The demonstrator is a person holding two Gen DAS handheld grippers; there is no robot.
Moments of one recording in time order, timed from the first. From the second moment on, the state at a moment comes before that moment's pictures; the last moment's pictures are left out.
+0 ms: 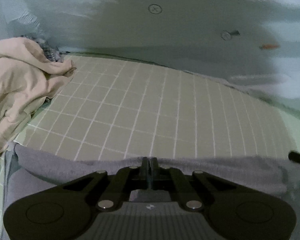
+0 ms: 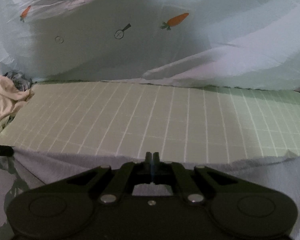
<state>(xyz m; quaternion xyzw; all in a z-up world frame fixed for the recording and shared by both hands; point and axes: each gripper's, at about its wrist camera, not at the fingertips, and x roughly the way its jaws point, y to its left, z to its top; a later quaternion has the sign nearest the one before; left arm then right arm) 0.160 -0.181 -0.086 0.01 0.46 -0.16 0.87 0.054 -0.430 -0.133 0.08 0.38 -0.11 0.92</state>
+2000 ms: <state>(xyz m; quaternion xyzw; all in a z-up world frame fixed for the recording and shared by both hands) 0.138 -0.175 -0.143 0.05 0.53 -0.07 0.84 -0.035 -0.613 -0.164 0.22 0.37 -0.35 0.83</state>
